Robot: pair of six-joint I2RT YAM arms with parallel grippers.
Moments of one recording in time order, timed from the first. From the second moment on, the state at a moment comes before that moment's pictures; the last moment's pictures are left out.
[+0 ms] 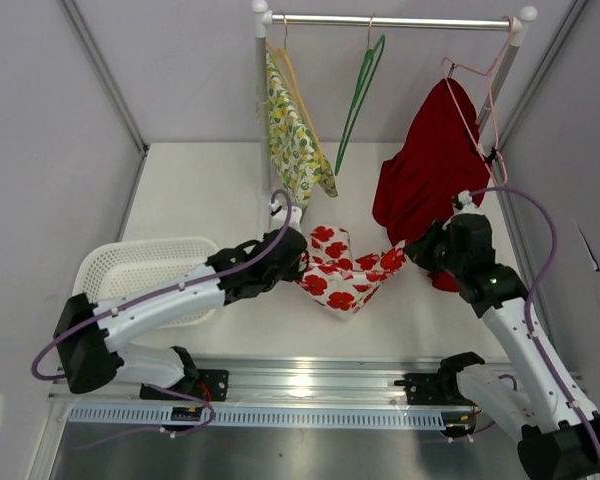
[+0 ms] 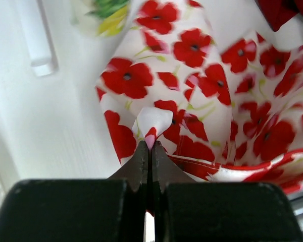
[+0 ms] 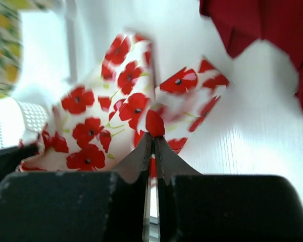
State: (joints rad) left arm -0.98 1.31 1.05 -0.52 -0.46 -0.58; right arm 0.28 0.86 0.82 -0.54 -0.08 0.64
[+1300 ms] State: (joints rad) left arm -0.41 1.13 0.87 -0.05 0.08 -0.61; right arm 0.17 1.05 1.01 -0.54 -0.25 0.63
